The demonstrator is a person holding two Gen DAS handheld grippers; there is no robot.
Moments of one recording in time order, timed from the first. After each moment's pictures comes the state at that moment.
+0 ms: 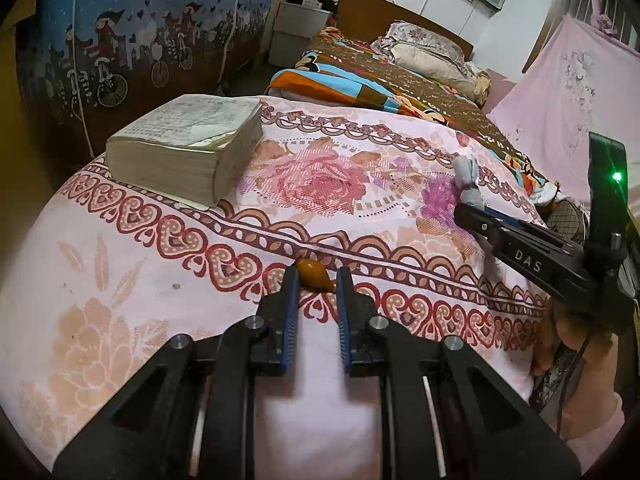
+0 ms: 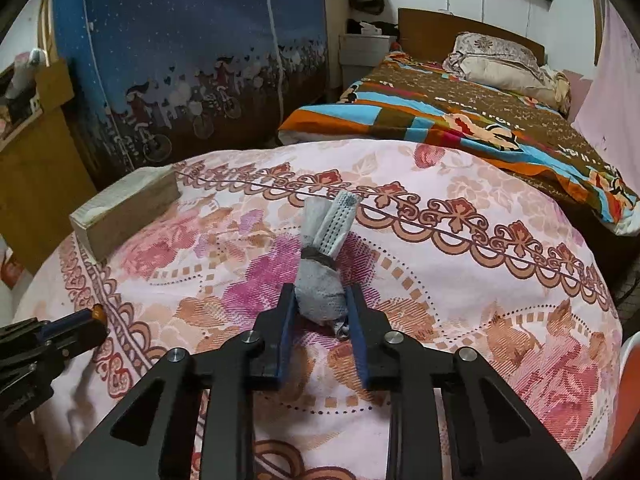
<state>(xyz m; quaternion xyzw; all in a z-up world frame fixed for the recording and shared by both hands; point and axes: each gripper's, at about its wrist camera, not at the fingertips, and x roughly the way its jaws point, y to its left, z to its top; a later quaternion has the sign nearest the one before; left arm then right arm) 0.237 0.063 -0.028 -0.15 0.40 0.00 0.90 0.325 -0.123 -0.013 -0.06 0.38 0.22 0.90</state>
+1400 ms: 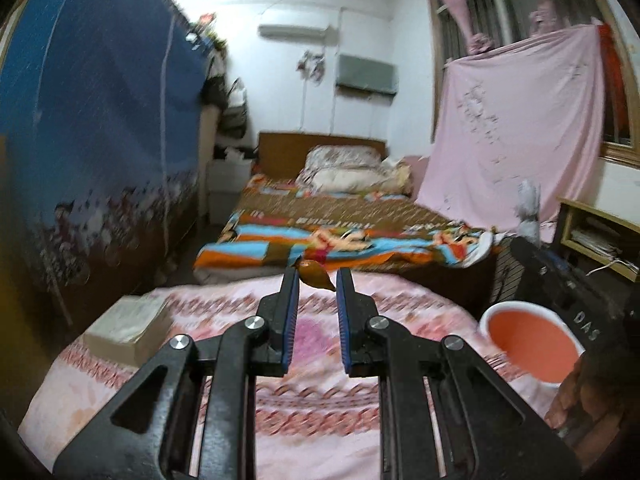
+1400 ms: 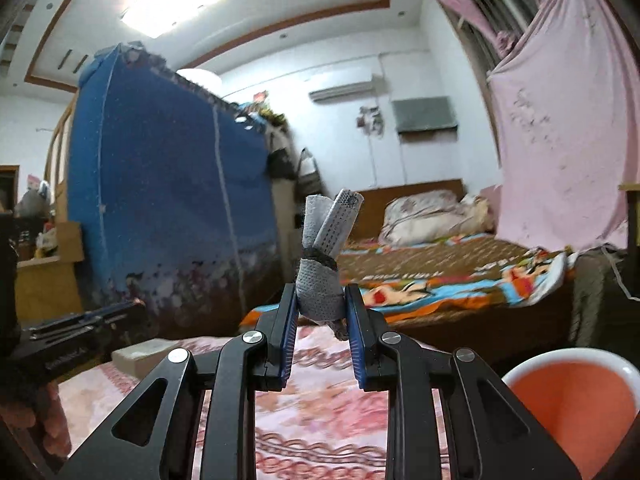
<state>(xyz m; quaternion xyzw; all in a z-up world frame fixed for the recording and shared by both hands) 0.174 -0.056 0.084 -0.02 0.12 -0.08 0.99 0.173 -0.262 0.075 0.06 0.02 0.13 0.99</state>
